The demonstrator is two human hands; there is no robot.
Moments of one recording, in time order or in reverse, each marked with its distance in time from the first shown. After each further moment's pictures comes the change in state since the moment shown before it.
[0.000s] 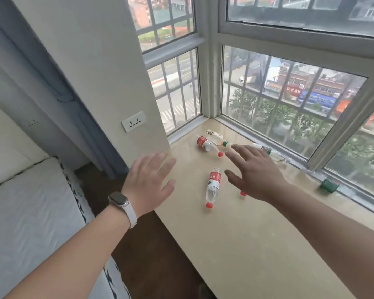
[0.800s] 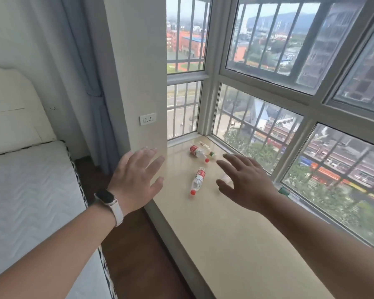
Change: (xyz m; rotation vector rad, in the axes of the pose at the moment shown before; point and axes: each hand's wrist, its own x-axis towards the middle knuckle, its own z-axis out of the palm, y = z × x) left_hand -0.233 0.081 -0.126 0.047 0.166 -0.128; right_hand -0.210 -0.134 -0.144 -0.160 0.048 -0.112
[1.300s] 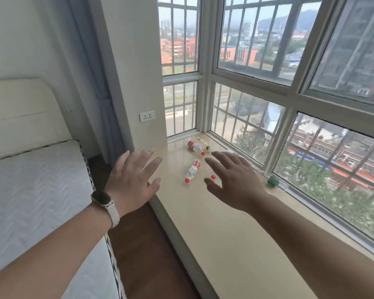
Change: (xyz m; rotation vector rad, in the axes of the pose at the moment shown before) left_hand -0.079 0.129 -0.070 0.083 0.020 -0.010; right_hand -0.135 0.013 -0.048 0.083 0.116 -0.069
